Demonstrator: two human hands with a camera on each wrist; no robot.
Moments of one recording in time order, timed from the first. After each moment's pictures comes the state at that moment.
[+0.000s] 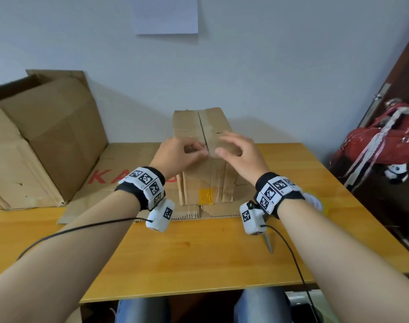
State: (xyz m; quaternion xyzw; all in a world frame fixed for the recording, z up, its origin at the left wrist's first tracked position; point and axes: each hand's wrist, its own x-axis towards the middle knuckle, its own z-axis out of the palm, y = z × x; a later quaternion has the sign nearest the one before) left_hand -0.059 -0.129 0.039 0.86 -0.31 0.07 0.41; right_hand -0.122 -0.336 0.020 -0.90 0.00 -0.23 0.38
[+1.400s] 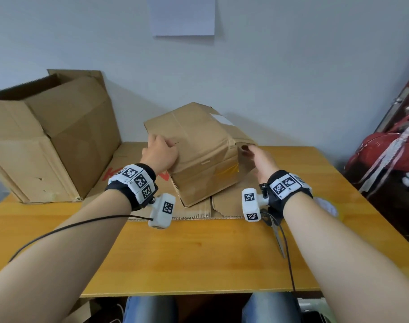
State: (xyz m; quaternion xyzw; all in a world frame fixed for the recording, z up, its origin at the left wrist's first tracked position) left_hand -0.031 -0.080 0.036 0.92 -0.06 0.02 0.38; right_hand -0.096 -0.335 0.016 -0.70 0.28 -0.10 0.65
